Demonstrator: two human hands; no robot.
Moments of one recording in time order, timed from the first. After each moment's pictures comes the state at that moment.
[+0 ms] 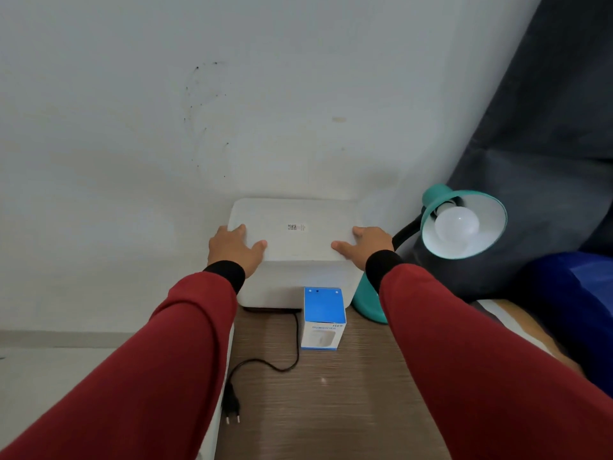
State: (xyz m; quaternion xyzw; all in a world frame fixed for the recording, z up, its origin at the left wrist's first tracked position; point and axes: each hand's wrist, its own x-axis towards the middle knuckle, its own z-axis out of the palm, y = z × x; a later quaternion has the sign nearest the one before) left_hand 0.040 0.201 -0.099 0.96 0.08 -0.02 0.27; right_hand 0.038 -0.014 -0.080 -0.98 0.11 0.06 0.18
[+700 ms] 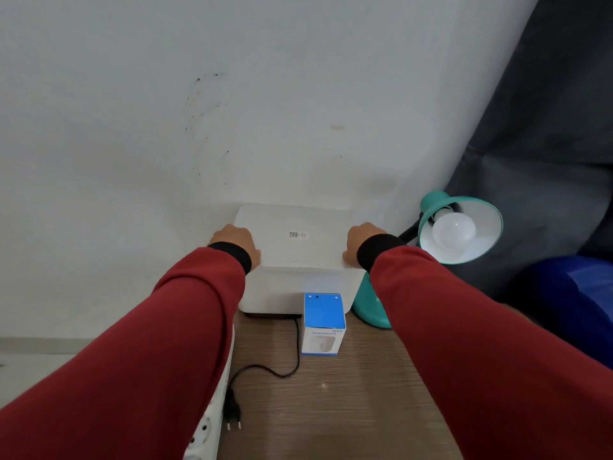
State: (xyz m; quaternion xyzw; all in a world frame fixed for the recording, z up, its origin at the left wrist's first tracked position) left_hand 0.054 0.199 -0.071 0.99 0.03 -0.09 0.05; right_hand 0.049 -0.005 -0.055 -0.99 0.06 0.14 0.00
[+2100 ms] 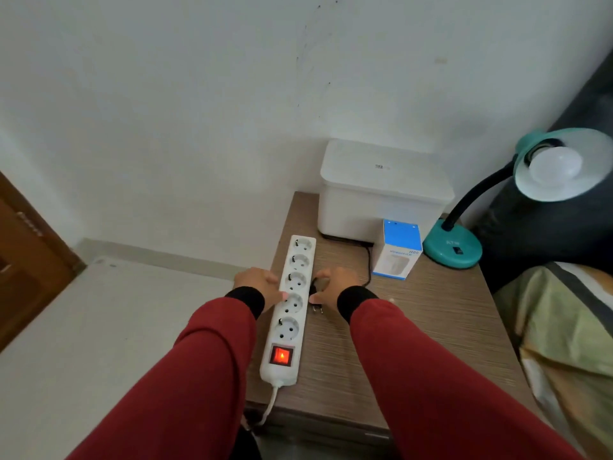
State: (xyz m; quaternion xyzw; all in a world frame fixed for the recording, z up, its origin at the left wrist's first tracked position) left_hand -0.133 0.302 -0.185 0.92 0.18 -0.15 0.32; right_hand -0.108 0.151 -0.178 -0.95 -0.05 0.24 0.18
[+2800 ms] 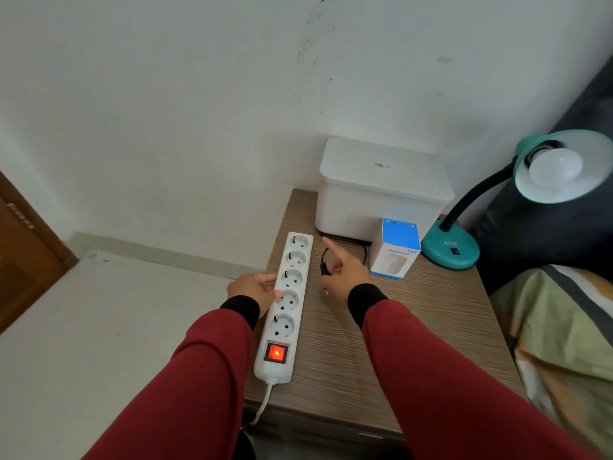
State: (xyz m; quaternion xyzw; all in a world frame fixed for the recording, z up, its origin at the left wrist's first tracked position) left_hand -0.150 0.298 -0.197 0.85 0.22 -0.12 0.46; right_hand -0.103 0.134 -0.190 -0.91 0.00 0.12 0.41
